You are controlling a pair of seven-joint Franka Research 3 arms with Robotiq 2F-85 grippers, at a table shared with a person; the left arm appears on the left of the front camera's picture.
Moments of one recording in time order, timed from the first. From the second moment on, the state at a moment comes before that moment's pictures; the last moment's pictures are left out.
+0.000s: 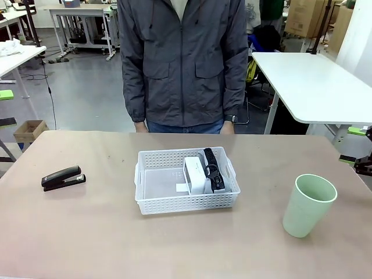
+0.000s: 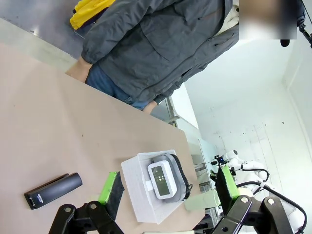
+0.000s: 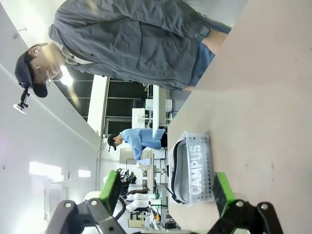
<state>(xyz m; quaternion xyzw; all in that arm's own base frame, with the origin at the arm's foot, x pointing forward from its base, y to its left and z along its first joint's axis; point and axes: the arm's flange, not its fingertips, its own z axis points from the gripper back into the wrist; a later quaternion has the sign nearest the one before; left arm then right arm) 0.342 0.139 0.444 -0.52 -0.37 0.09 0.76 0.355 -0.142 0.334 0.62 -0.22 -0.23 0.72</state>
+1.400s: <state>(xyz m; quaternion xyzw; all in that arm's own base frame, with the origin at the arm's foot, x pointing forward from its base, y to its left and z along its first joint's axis) 0.406 0.025 0.428 -0.10 -0.05 0.11 0.99 0.354 -0.142 0.334 0.62 -0.22 -0.23 0.72</state>
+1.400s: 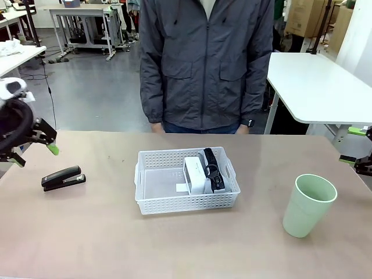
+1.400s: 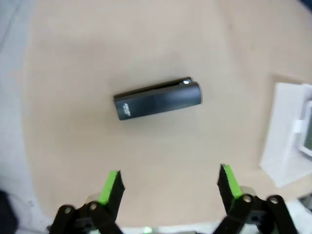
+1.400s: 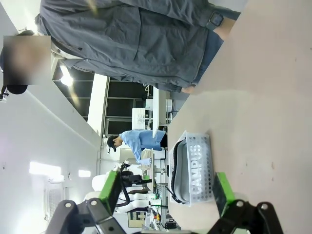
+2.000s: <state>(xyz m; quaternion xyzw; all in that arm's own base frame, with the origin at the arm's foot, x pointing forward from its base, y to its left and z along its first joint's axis) 0.422 0.000 0.401 -0.05 -0.05 0.01 1.00 0.354 -0.142 0.334 0.62 -0.22 -0.23 0.72</state>
